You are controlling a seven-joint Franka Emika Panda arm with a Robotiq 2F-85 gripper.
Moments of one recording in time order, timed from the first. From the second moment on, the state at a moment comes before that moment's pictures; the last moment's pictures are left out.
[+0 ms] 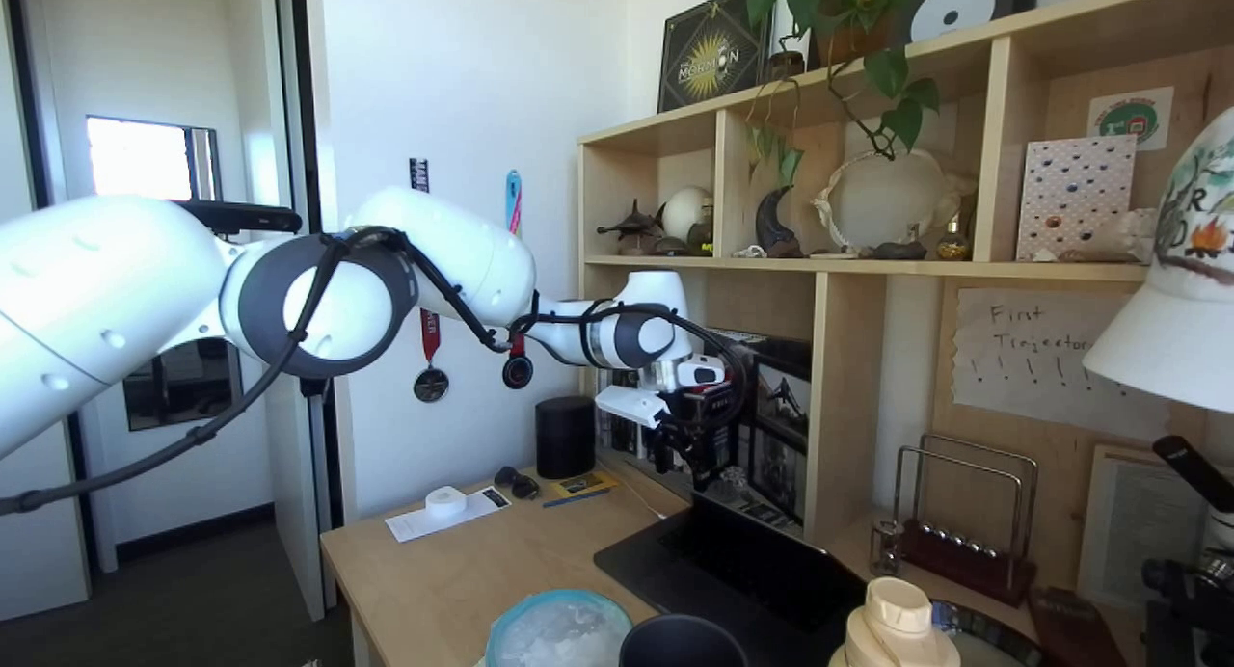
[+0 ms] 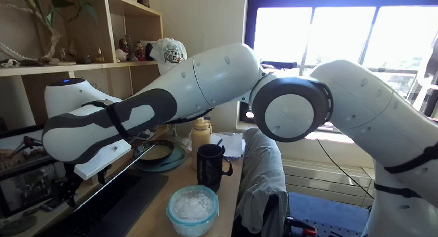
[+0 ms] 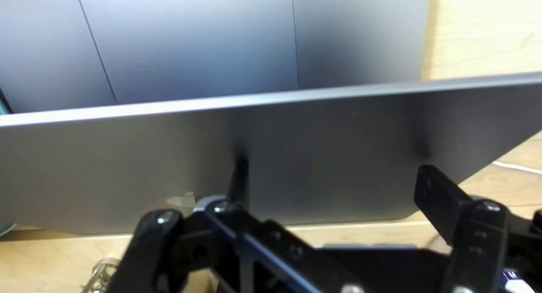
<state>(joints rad) 0.16 0.95 -0.04 -1.01 -0.07 2.11 0.20</state>
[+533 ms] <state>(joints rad) 0.15 0.90 -0.04 -1.19 -0.07 2.20 0.20</state>
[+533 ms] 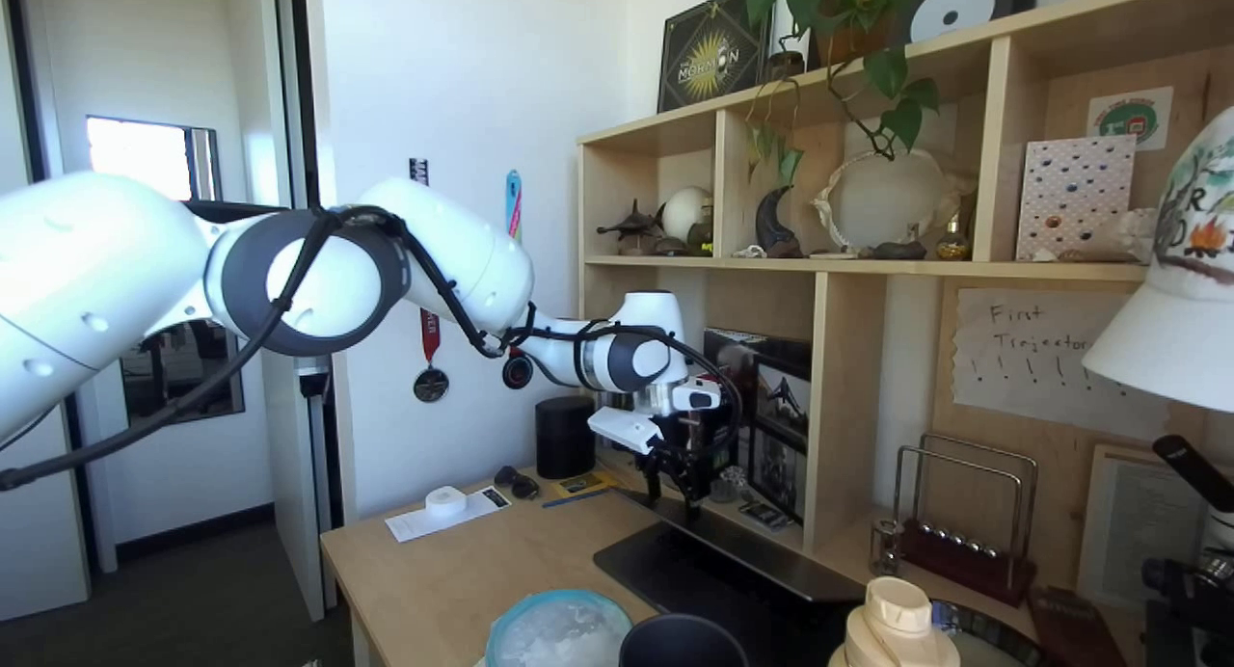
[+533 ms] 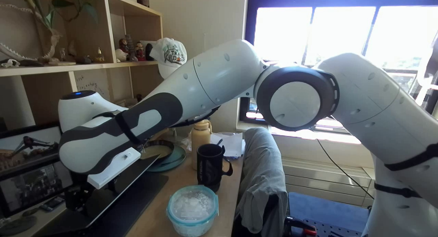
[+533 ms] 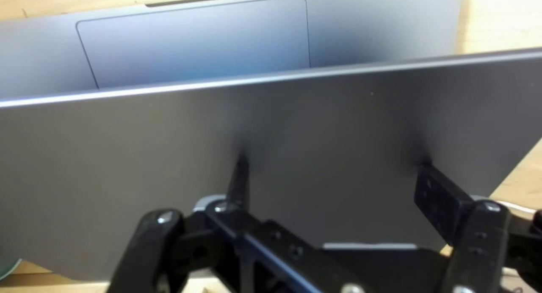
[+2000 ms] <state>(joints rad) 0.15 0.87 -0.04 -1.38 -0.07 2.34 0.20</state>
